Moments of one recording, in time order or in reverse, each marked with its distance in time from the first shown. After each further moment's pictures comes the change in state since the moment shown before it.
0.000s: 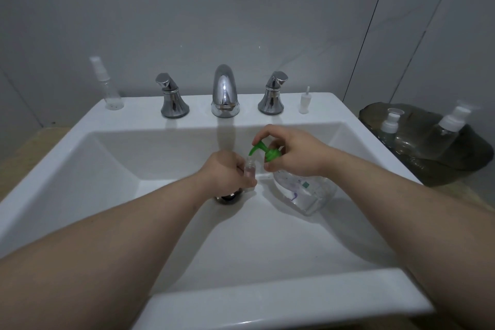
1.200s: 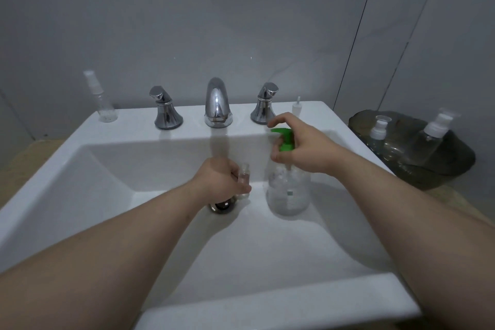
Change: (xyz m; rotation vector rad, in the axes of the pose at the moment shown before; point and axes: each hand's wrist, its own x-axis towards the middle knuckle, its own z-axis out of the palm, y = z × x) left_hand -0.007 0.013 -0.008 0.039 0.002 -0.002; right_hand -0.005 0.009 -0.027 0.123 0.143 0.049
